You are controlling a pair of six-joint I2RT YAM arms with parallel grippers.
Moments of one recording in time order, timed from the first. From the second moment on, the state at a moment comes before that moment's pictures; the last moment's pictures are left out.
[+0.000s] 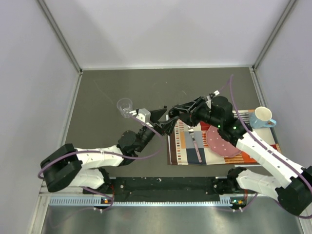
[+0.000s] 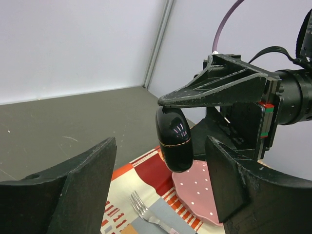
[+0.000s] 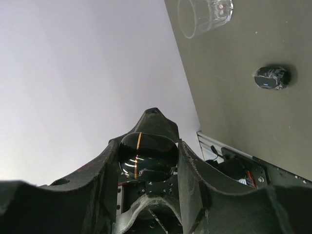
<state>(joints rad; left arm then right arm) -1.02 1.27 0.46 1.17 -0.26 -0.24 0.61 1.02 0.84 -0.14 -0.25 1.57</state>
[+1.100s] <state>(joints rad) -1.03 1.40 0.47 1.33 -0.29 -0.26 0.62 1.04 0.85 -0.14 -0.22 1.57</state>
